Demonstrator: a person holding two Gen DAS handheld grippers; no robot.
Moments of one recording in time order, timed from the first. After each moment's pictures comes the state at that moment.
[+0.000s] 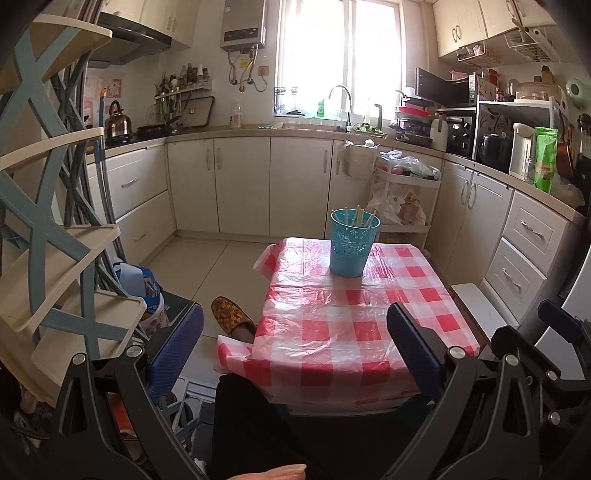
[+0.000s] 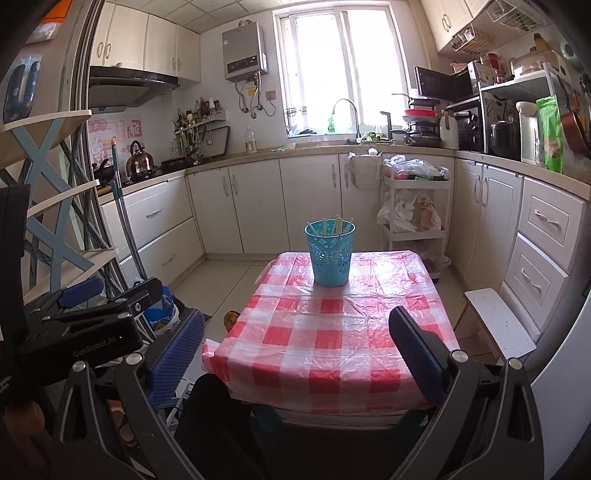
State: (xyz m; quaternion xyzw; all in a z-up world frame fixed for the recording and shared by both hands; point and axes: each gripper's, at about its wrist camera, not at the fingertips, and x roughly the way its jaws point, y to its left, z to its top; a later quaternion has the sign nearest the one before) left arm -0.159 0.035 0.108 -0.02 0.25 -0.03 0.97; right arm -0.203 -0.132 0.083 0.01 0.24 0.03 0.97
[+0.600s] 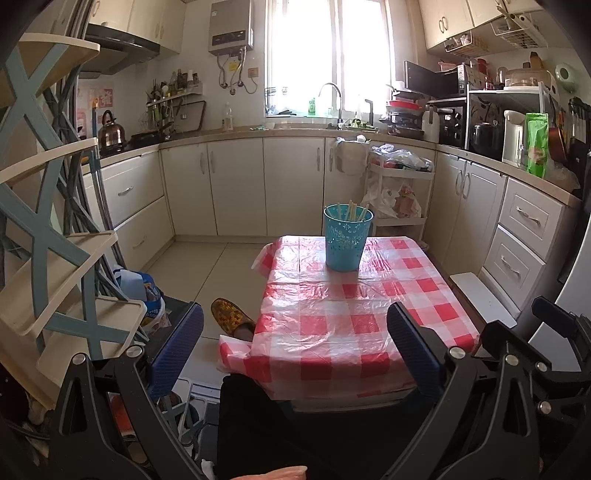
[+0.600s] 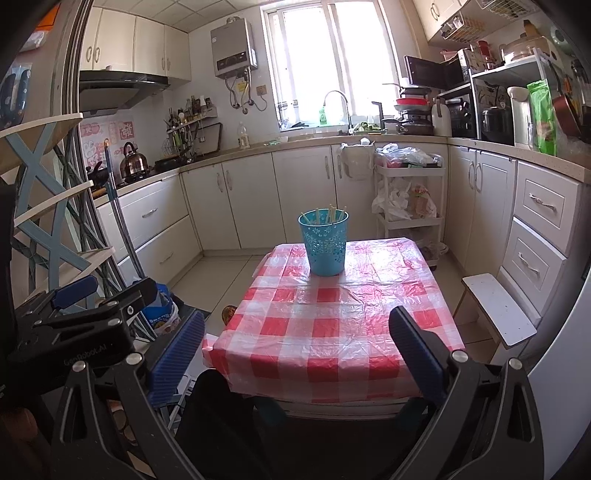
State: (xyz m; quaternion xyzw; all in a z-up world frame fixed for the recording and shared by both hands) left arm -0.175 0.022 0.110 0.01 0.25 -0.03 0.97; right arm -0.212 -0.141 0.077 0.04 0.25 0.03 0.97
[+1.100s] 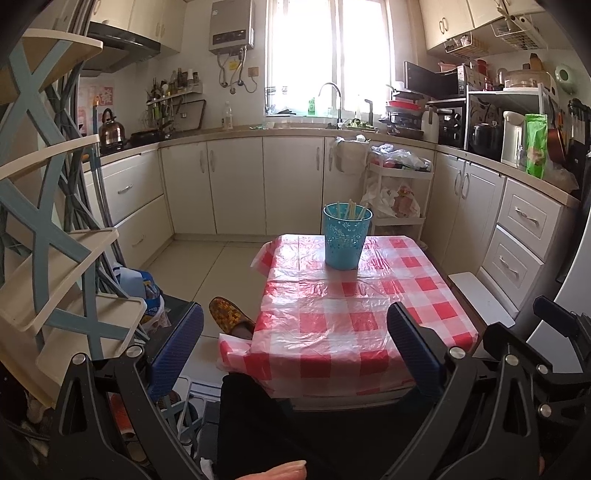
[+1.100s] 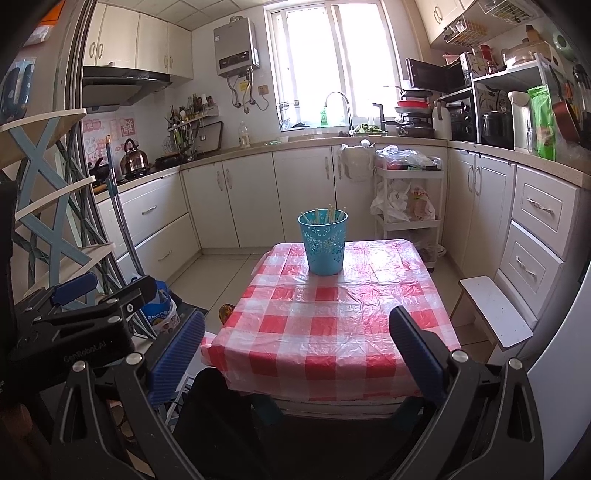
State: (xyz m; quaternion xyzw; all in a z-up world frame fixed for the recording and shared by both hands) left arm -0.175 0.029 0.109 0.01 0.25 -0.04 0.97; right arm -0.214 -0.134 0.077 0.02 0.26 0.02 0.97
